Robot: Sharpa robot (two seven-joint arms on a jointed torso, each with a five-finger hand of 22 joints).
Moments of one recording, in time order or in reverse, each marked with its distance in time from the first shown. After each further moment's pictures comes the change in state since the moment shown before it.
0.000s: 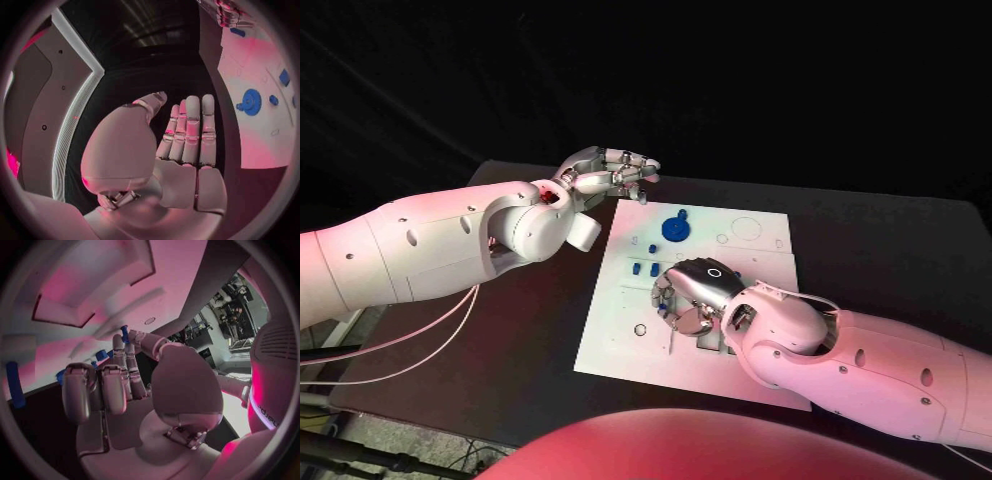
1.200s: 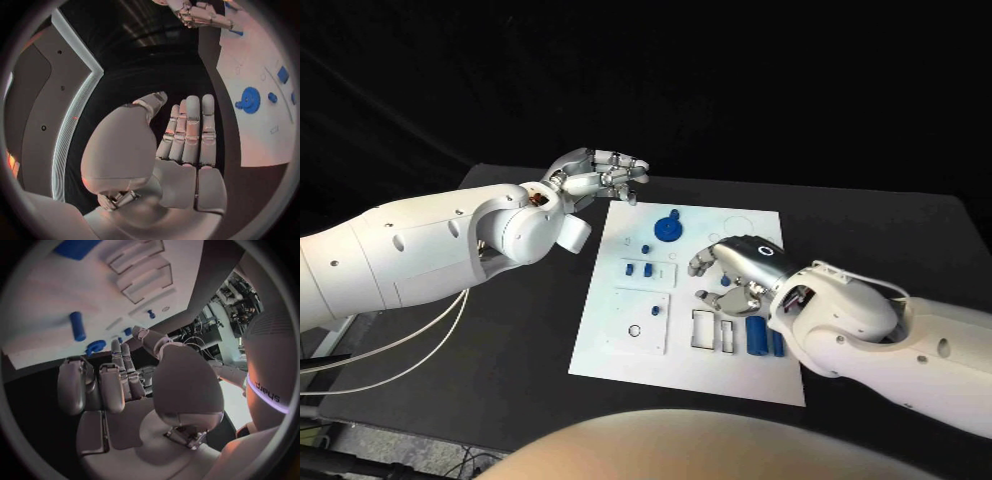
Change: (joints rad) left arm 0.000 -0.003 -0.001 -0.008 -0.002 0.005 -0.005; left_hand 0.000 0.000 0.004 -0.004 0.000 0.000 0.000 0.000 0.000 0.000 0.000 0.000 -0.001 0.000 0.000 -0.003 -0.002 0.000 0.000 0.000 0.000 -0.001; right arm 0.083 -0.224 0.013 0.138 0.038 -0.032 -0.014; right_hand -0.028 -0.028 -0.115 0.012 0.006 -0.094 0.039 -0.083 -0.053 -0.159 0.048 -0.036 -0.033 -0.002 0.034 -0.031 -0.034 0.000 -0.014 0.040 -0.139 0.000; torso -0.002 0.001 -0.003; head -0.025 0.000
